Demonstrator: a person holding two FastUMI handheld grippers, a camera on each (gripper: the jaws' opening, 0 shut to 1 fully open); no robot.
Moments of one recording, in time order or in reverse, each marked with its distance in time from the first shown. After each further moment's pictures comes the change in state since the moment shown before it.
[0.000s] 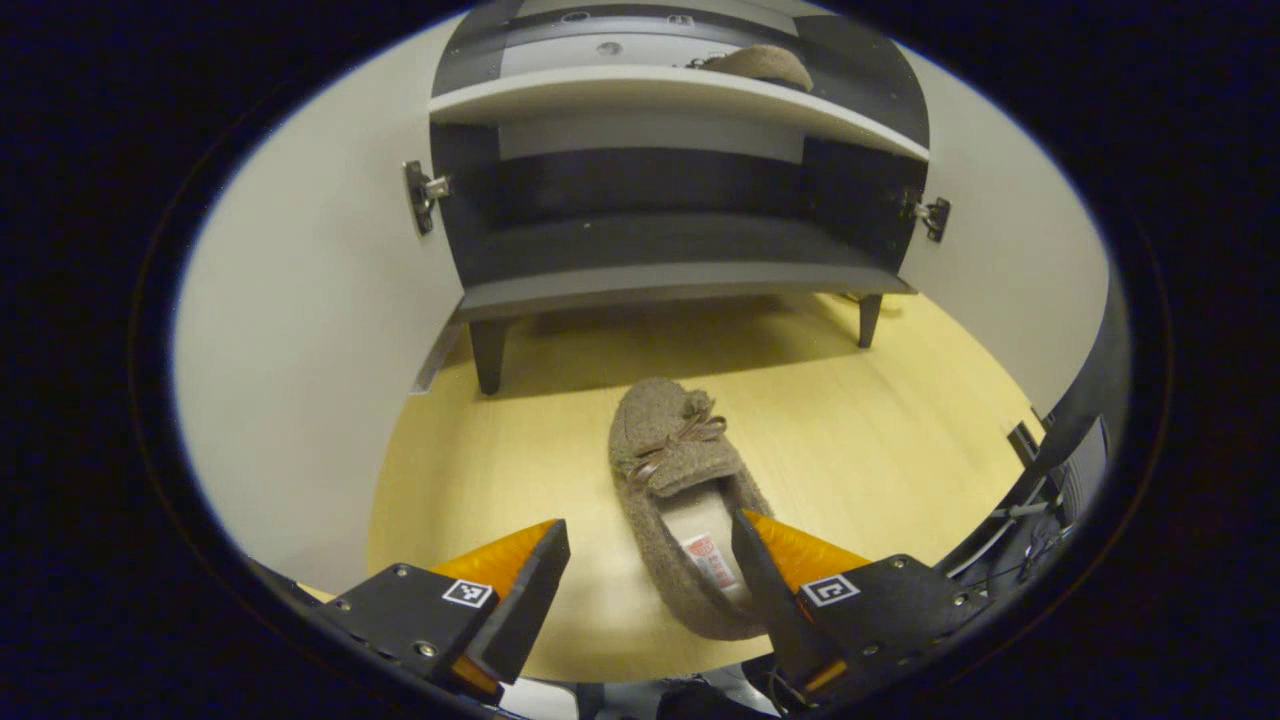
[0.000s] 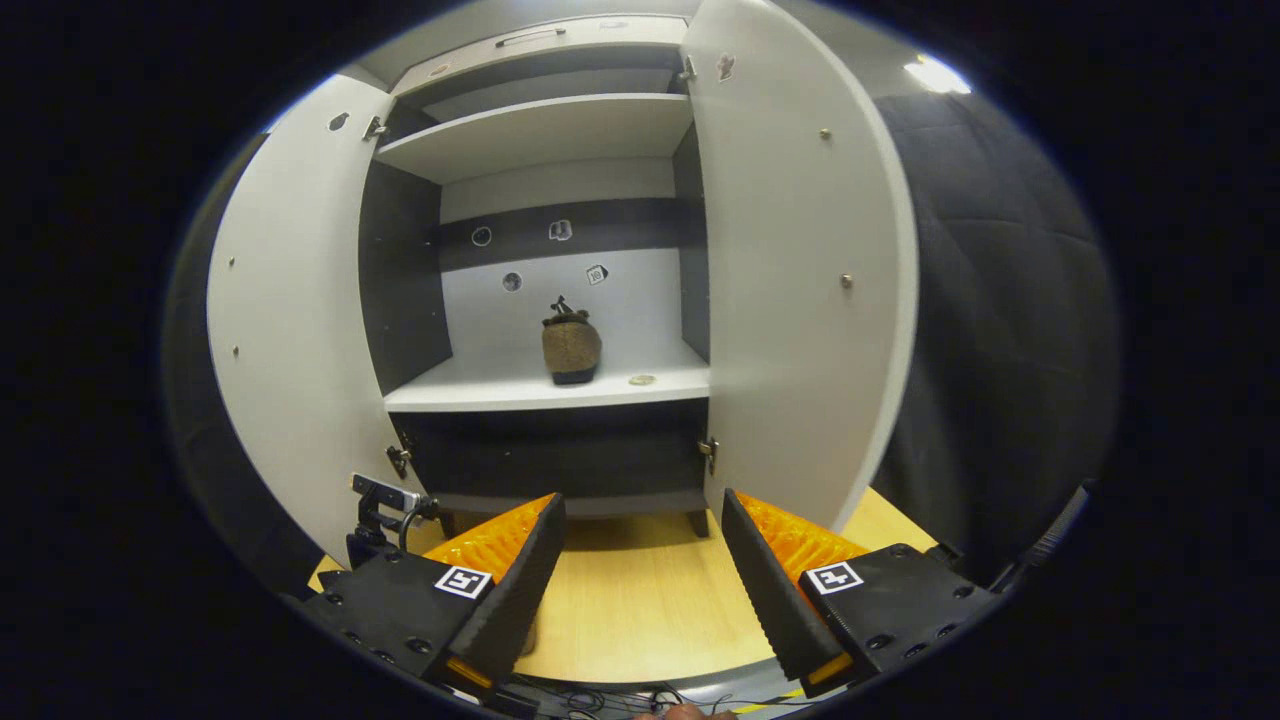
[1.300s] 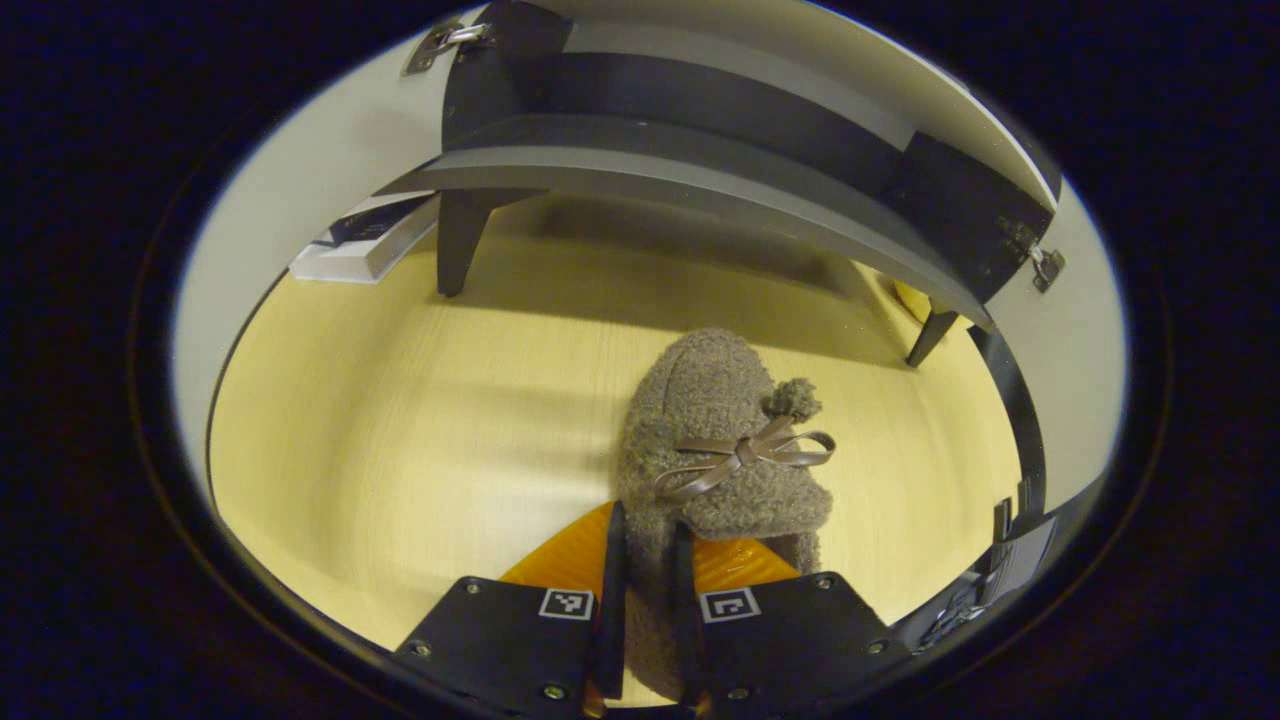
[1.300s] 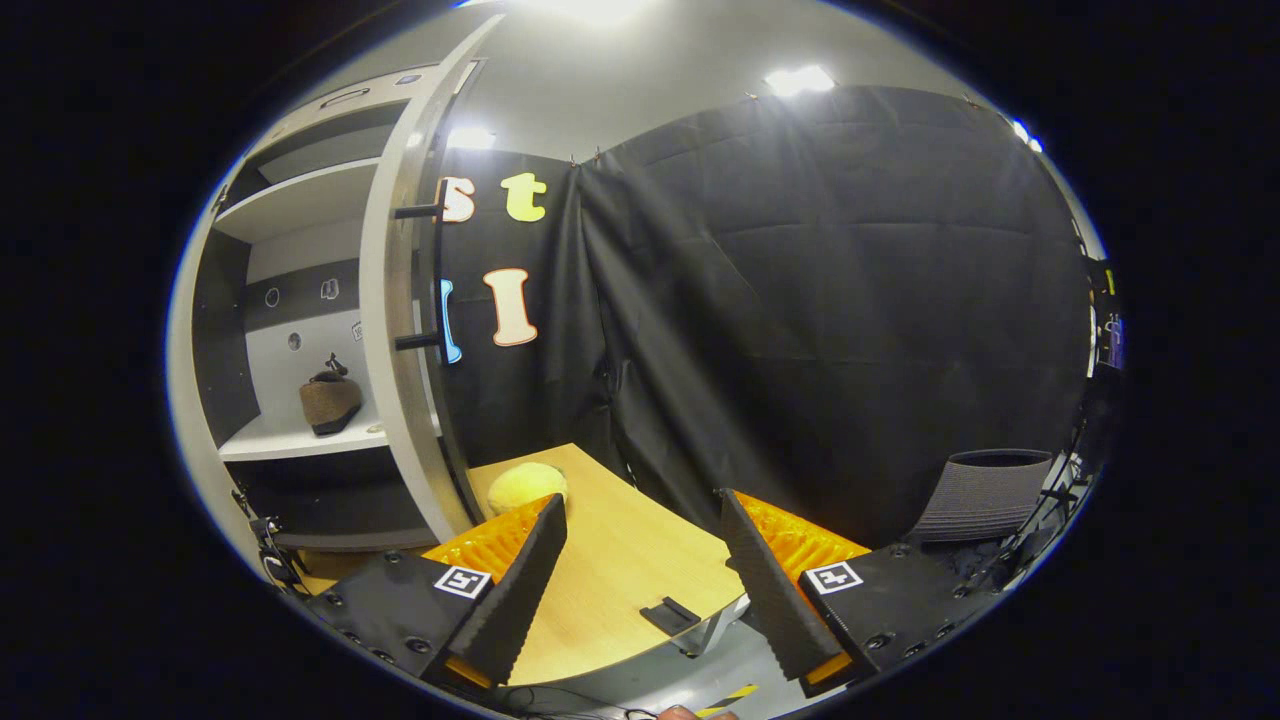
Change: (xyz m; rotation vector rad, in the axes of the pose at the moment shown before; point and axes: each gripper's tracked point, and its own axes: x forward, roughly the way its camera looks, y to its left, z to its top) left arm 0.001 0.008 -0.003 -0.284 0.173 -0.030; right arm -0.049 -0.230 0.016 0.147 -0.110 -0.459
